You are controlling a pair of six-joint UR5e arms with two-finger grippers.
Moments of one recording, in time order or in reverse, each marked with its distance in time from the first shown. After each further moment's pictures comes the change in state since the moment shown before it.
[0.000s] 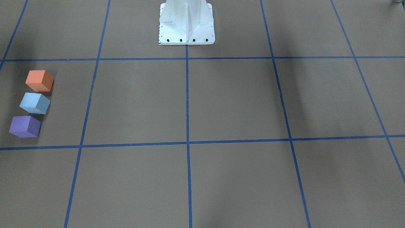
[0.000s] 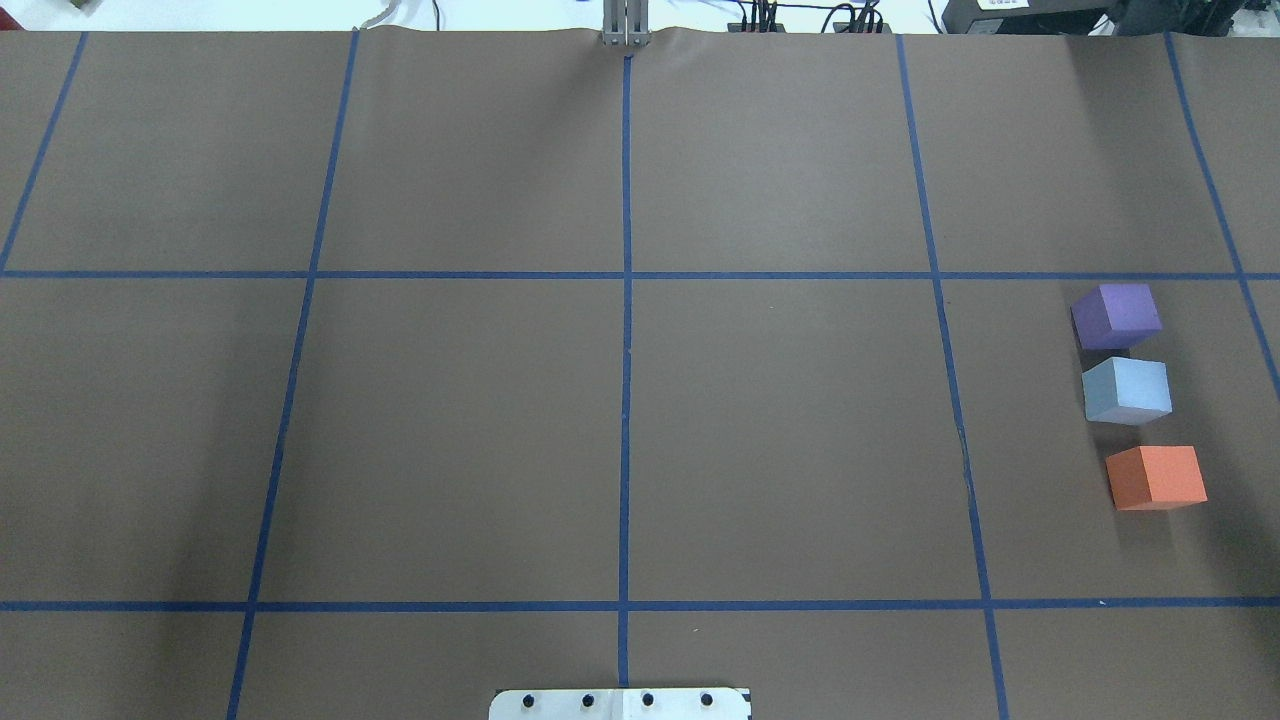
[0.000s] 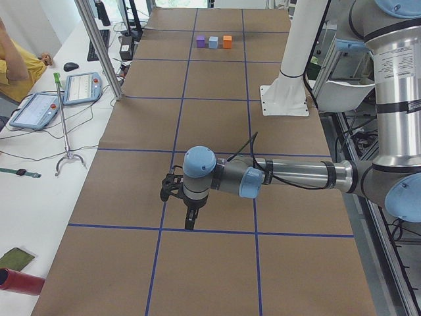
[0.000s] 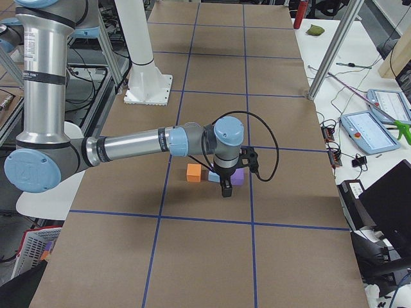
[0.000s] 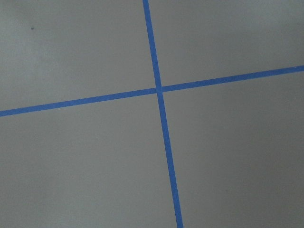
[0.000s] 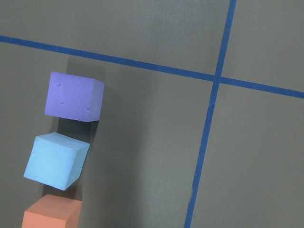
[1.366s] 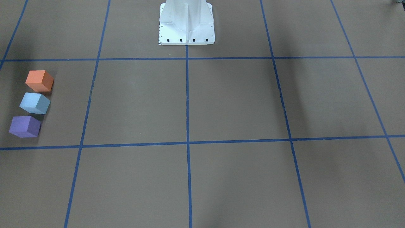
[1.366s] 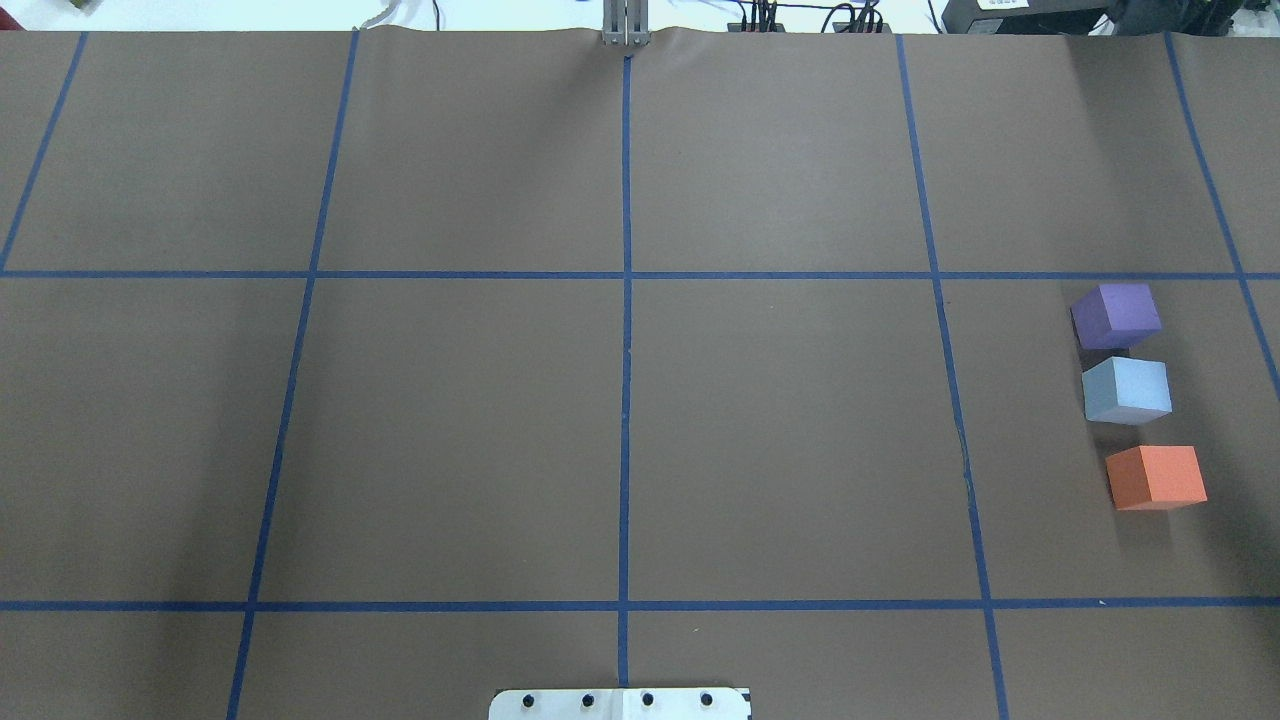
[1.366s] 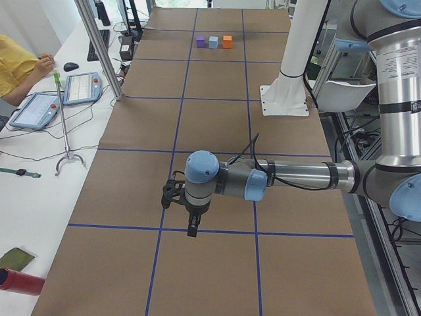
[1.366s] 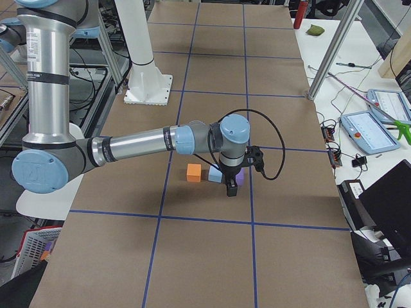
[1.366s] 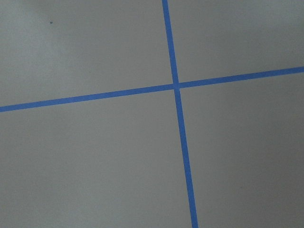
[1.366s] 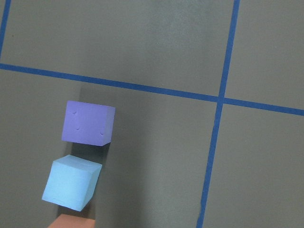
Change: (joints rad) left arm -0.047 0.008 -0.017 0.041 0.008 0.026; right arm -0.002 0.027 -0.039 -0.015 -0.013 -0.010
